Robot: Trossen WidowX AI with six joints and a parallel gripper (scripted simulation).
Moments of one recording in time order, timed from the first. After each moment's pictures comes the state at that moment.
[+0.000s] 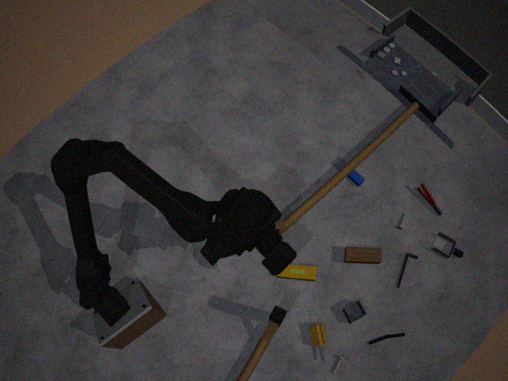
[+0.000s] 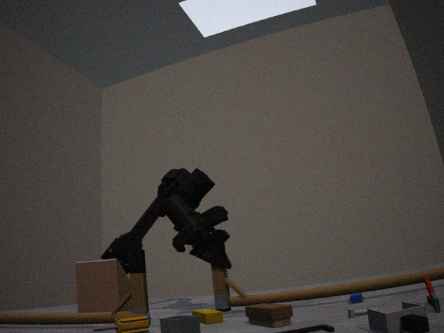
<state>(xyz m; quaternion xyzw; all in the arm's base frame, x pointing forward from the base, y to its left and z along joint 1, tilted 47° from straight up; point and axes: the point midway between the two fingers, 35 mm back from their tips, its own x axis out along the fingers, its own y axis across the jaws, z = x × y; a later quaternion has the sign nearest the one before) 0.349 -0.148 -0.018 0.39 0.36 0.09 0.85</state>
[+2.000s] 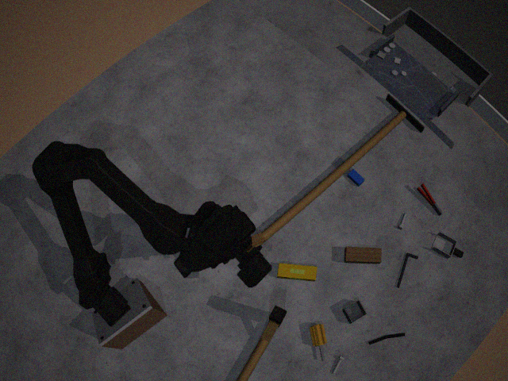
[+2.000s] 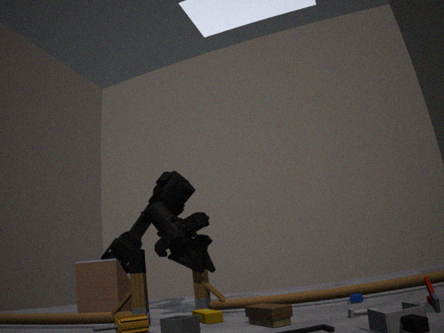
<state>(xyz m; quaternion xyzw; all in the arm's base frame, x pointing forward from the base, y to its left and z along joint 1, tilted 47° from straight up) 0.301 -0.125 -0.015 0.39 0.35 0.09 0.85</state>
